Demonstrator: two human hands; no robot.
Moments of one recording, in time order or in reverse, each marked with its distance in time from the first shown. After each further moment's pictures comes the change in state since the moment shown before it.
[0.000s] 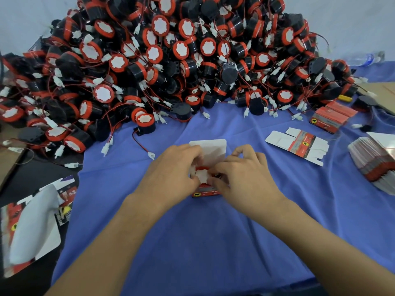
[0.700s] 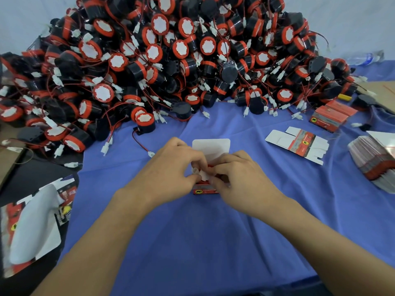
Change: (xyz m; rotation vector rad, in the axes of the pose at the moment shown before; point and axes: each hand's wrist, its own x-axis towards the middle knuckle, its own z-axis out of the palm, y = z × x) left_hand 0.000 -0.007 -0.015 -0.107 -0.108 0.085; right_hand 0.003 0.002 0.005 0.209 -0.148 0.005
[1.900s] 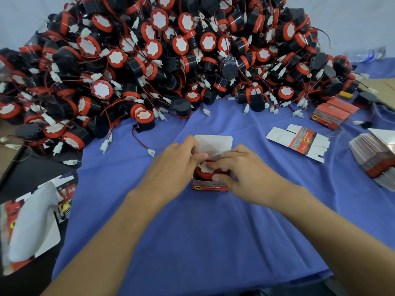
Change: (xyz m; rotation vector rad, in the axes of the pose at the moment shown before) left_hand 0.010 -0.008 0.026 -0.054 0.125 -0.161; right_hand 0.012 0.022 -0.007 -0.008 -0.079 -0.151
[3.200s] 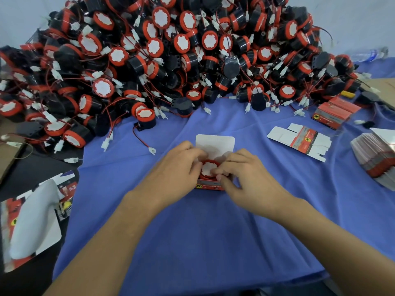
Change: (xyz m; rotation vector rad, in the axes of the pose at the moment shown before) left_hand -0.007 0.001 -0.001 -0.048 -0.079 0.050; right_hand -0.018 -0.006 0.015 0.111 0.212 -0.037
